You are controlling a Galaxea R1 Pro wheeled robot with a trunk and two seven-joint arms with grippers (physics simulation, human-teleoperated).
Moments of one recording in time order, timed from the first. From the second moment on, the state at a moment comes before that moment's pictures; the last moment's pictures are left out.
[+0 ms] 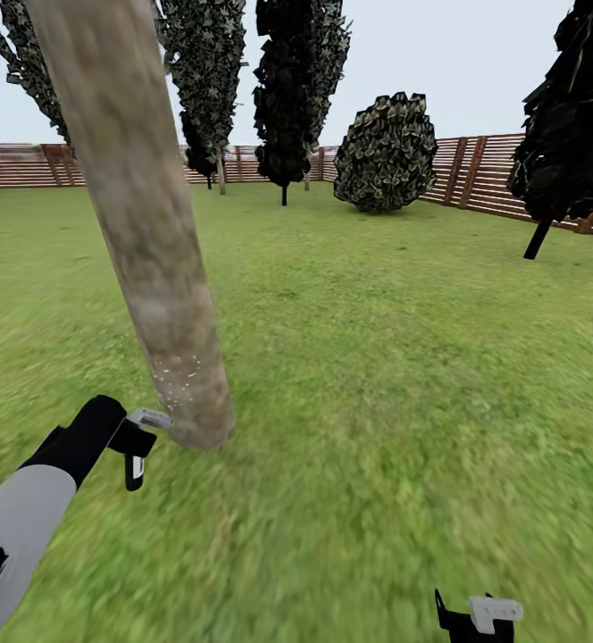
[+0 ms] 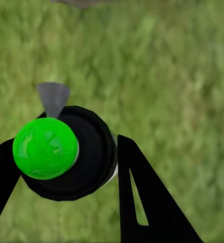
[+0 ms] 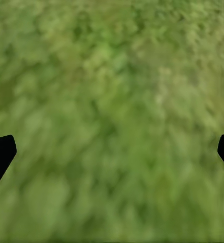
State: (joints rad) left arm -0.94 0.27 -0.09 -0.62 -0.41 0.88 -0.54; right arm -0.32 -0.10 -0.25 -0.23 0.20 -0.60 -0.03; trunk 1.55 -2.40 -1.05
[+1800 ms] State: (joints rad) left arm -0.81 0.25 0.16 -0.61 -0.32 0.75 -0.40; right arm -0.32 -0.11 -0.25 -0.24 0.19 -0.60 -0.03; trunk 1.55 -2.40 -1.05
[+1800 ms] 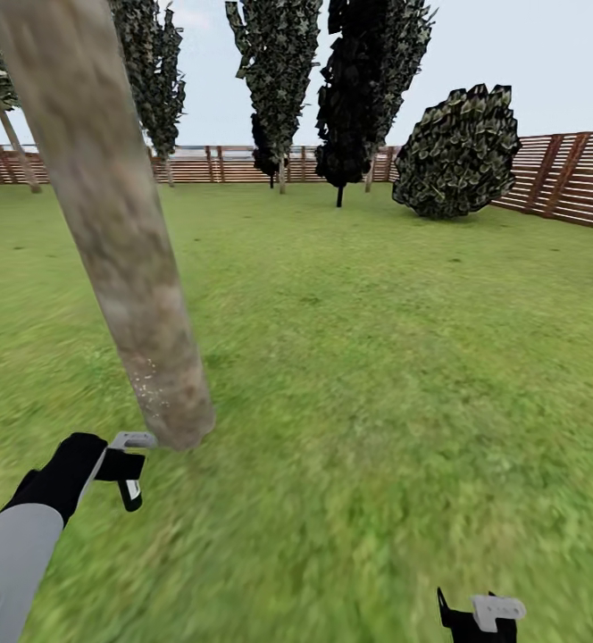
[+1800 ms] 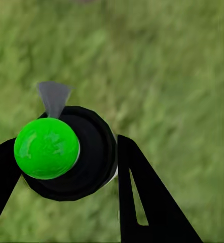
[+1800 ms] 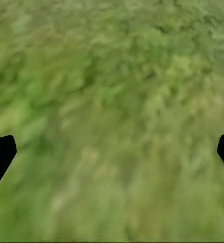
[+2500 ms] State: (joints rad) left arm -0.79 0.25 0.17 -0.61 -0.31 0.73 -0.30; right arm -0.32 -0.11 -0.25 -0.24 0.19 -0.60 -0.03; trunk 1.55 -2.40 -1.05
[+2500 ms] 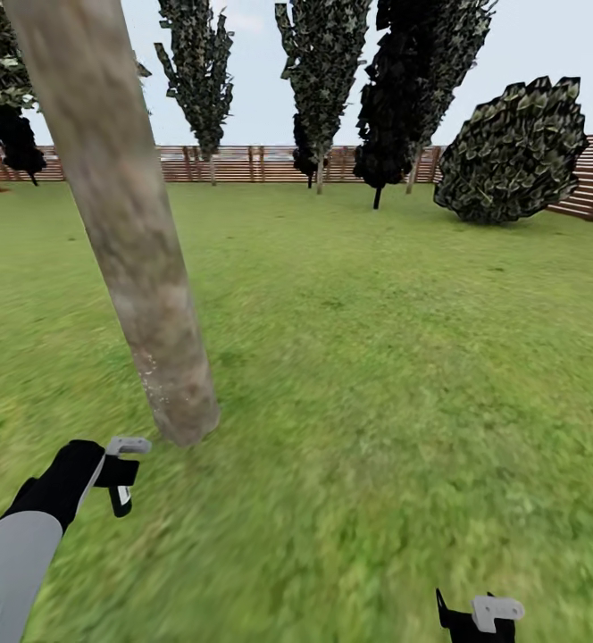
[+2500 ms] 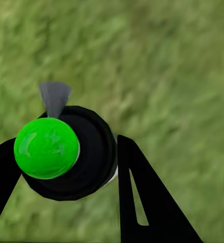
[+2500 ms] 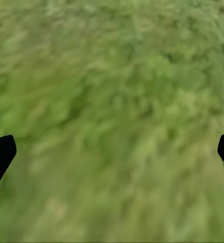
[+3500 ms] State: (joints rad) left arm -0.79 0.25 0.17 -0.61 -0.27 0.73 -0.30; right arm -0.32 -0.11 -0.25 -0.24 0.19 -0.60 -0.03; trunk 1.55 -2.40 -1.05
